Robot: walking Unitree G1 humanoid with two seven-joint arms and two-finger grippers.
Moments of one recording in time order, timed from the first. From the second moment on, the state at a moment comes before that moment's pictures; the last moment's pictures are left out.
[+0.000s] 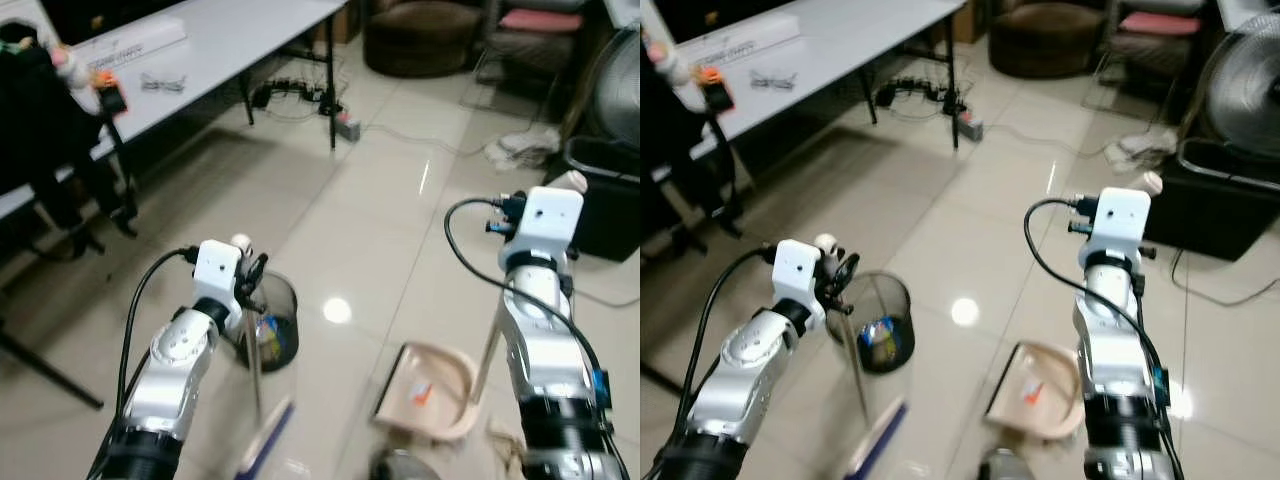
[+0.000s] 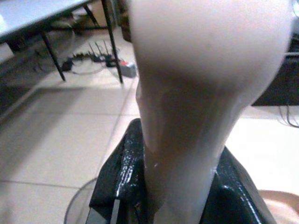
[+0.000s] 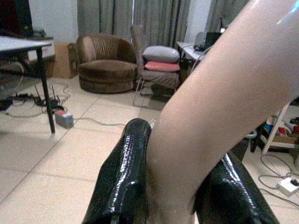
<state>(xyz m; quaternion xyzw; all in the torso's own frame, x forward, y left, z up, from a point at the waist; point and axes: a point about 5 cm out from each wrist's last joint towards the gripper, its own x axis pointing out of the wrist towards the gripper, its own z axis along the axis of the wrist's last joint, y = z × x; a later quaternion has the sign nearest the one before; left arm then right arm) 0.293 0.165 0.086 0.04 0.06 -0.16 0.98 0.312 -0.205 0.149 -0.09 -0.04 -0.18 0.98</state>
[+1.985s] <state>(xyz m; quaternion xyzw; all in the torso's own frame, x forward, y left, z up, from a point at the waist) 0.309 0.165 0.102 0.03 -0.01 -0.12 0.99 0.305 -0.174 0.128 -0.09 0.02 -0.05 0.99</state>
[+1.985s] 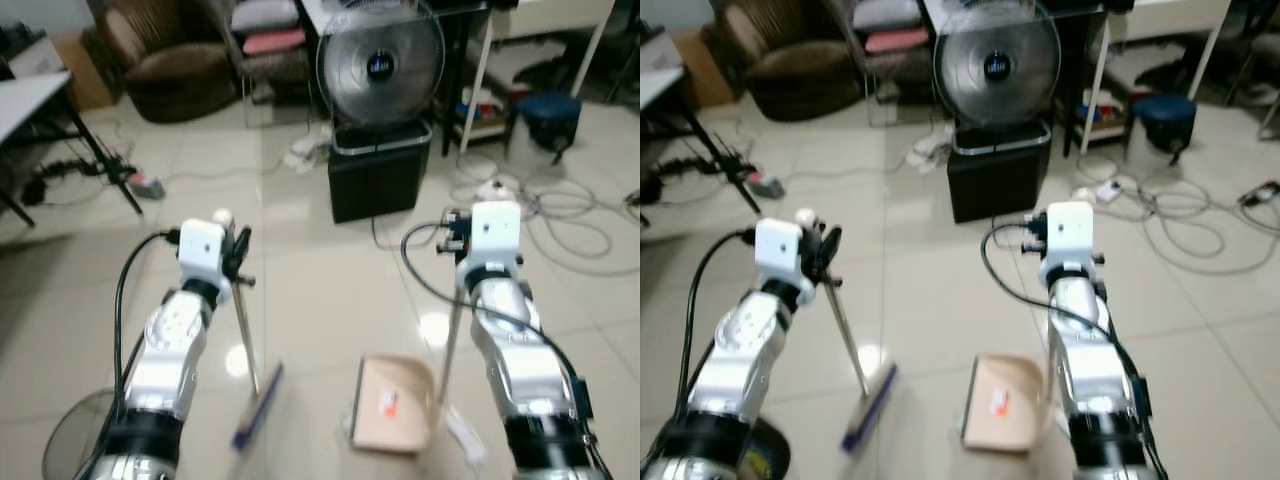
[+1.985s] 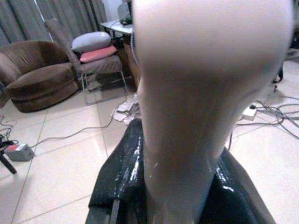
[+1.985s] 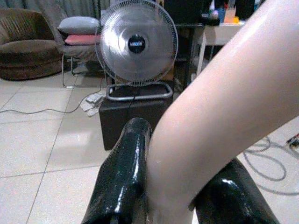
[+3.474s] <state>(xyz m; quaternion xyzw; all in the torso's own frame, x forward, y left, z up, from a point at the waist) 0.318 0.161 0.093 0.06 -0.03 -0.06 1.00 0.332 -0.162 0.127 -0.19 -0.04 0.00 0.98</state>
